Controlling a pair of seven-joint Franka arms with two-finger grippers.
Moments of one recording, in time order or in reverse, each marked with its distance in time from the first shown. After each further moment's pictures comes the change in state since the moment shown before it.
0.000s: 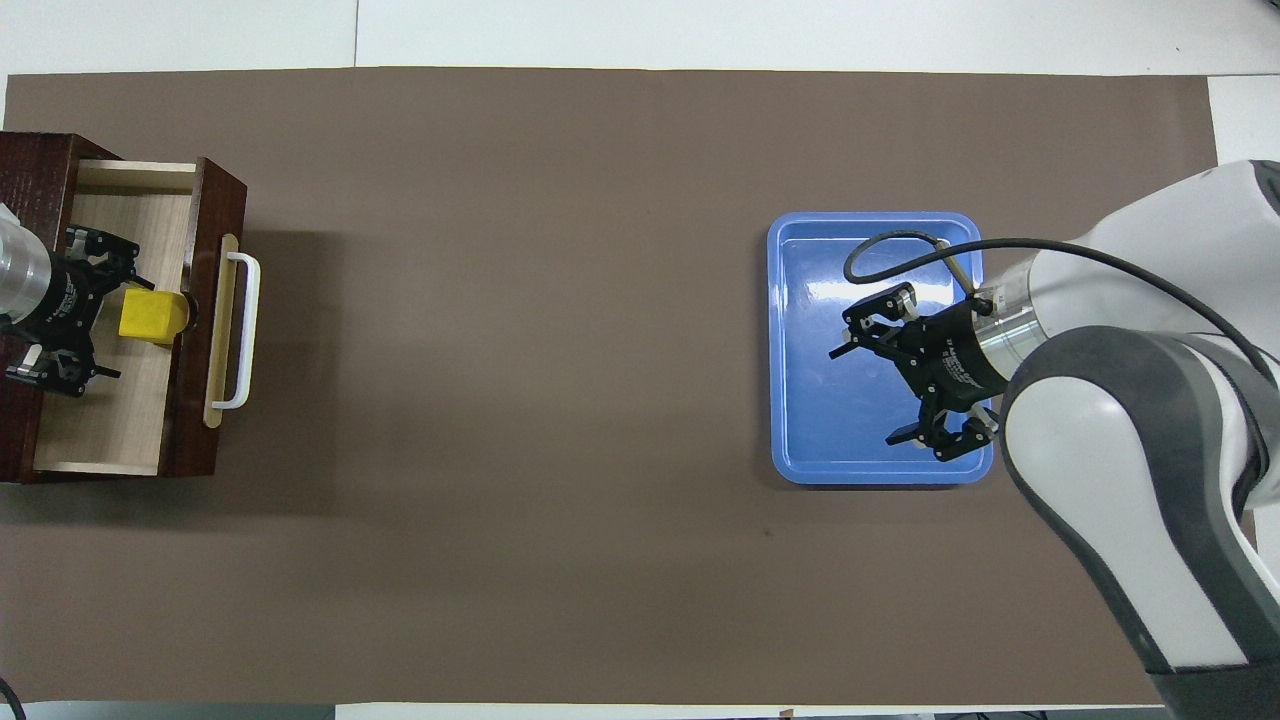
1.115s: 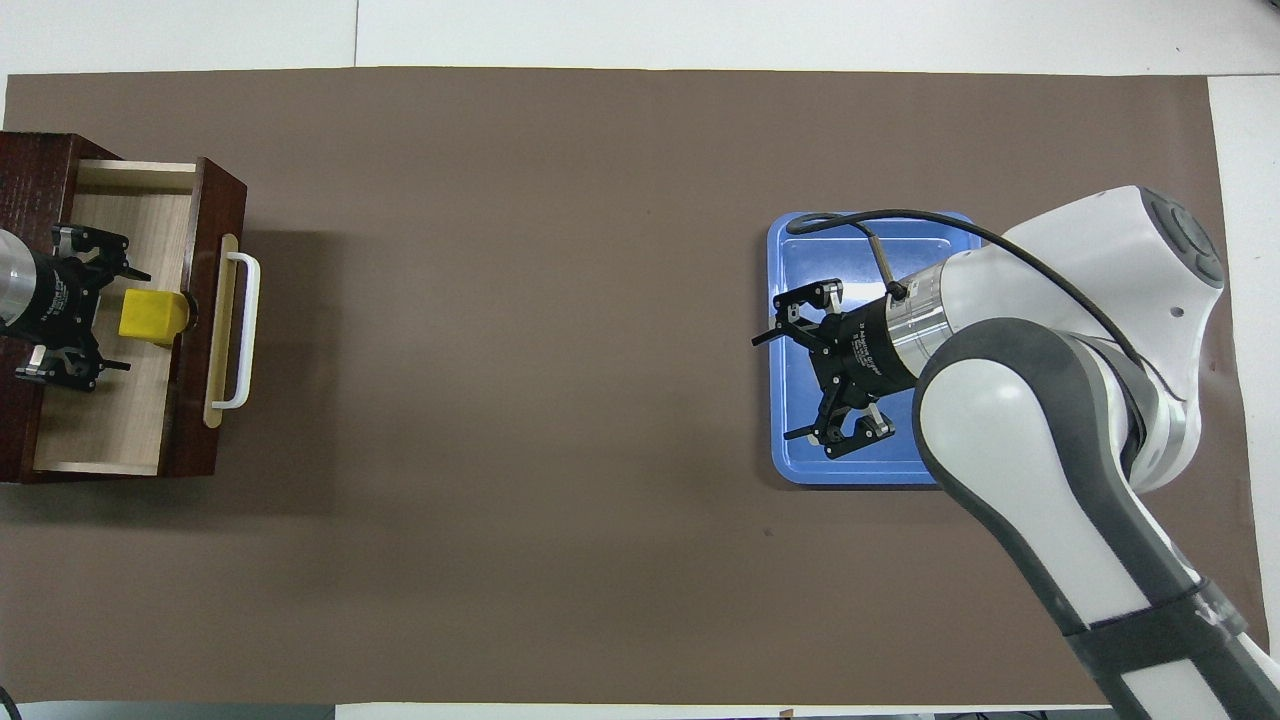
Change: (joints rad) left arm 0.033 0.004 0.001 -0.034 -0.069 0.095 -0.012; right arm 0.072 0.043 0.000 -0.027 0.138 0.120 0.172
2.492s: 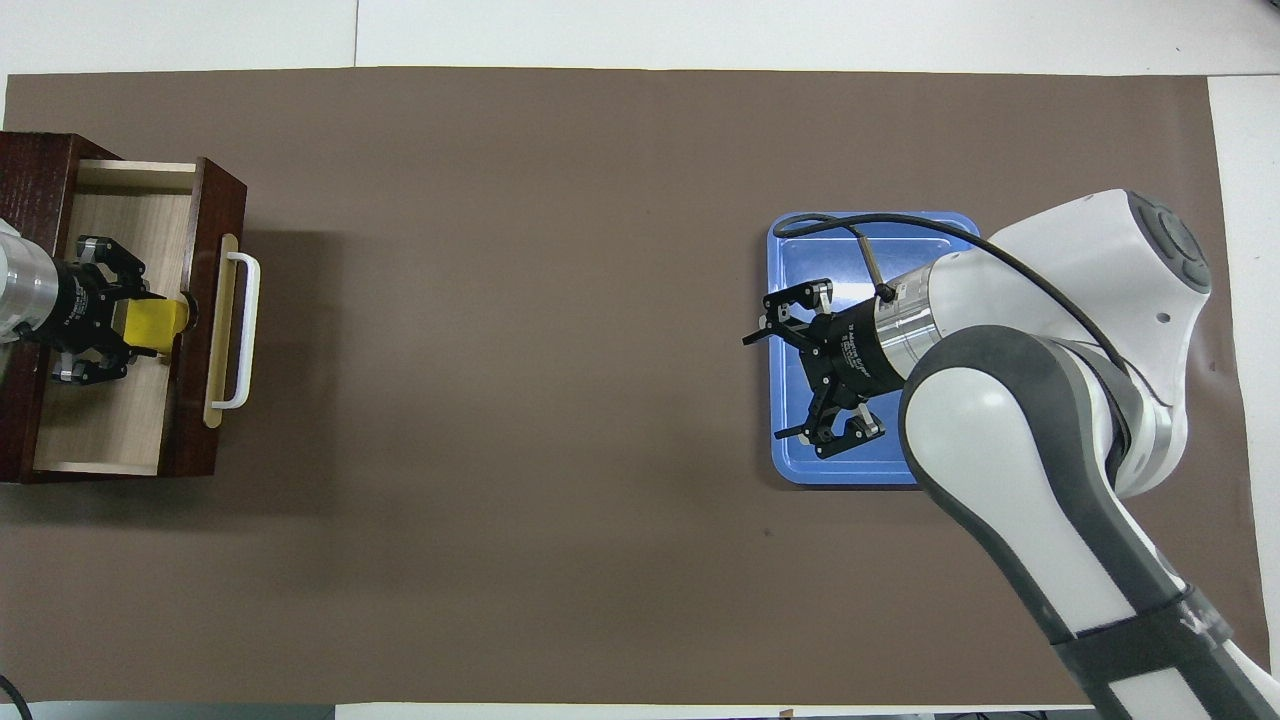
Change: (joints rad) left arm 0.006 0.006 -0.012 -0.032 -0.002 0.057 -0.057; right arm 0.018 0.000 0.000 0.001 0.000 0.034 0.001
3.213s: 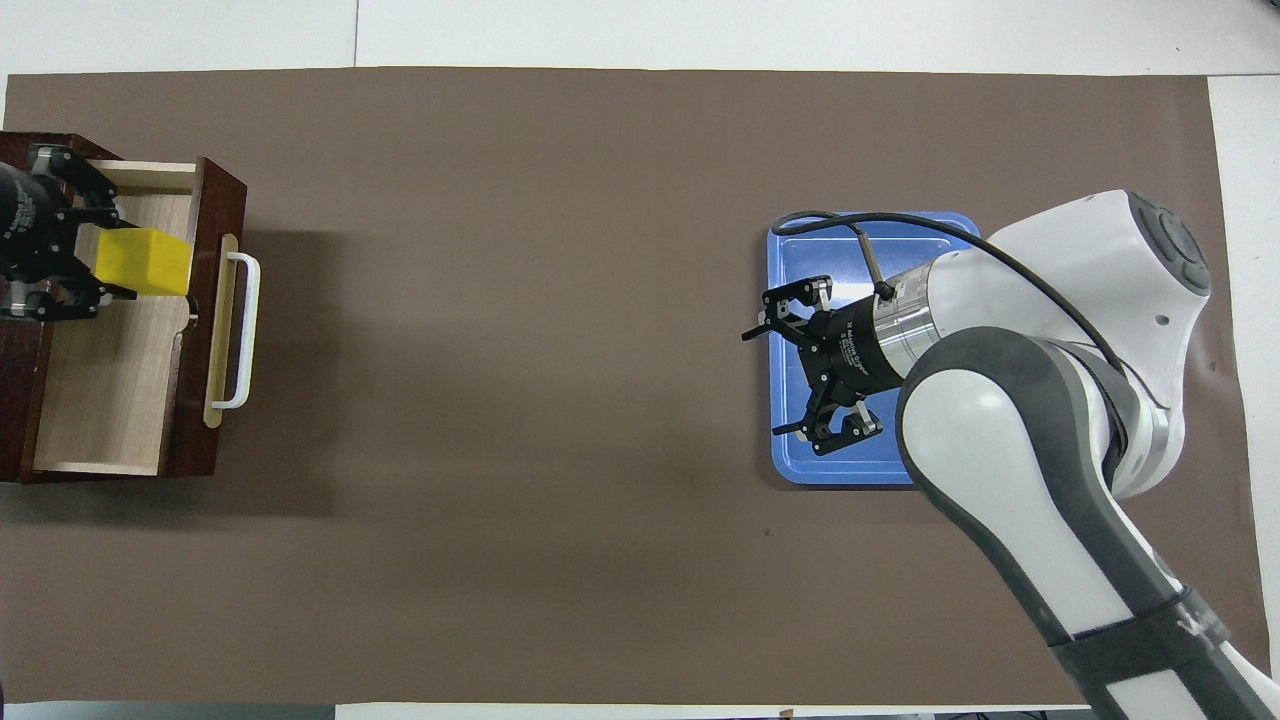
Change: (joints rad) left arm -0.227 0.098 -0.012 0.424 -0.019 -0.366 -0.288; right arm 0.031 0.000 0.000 0.005 0.001 0.024 0.050
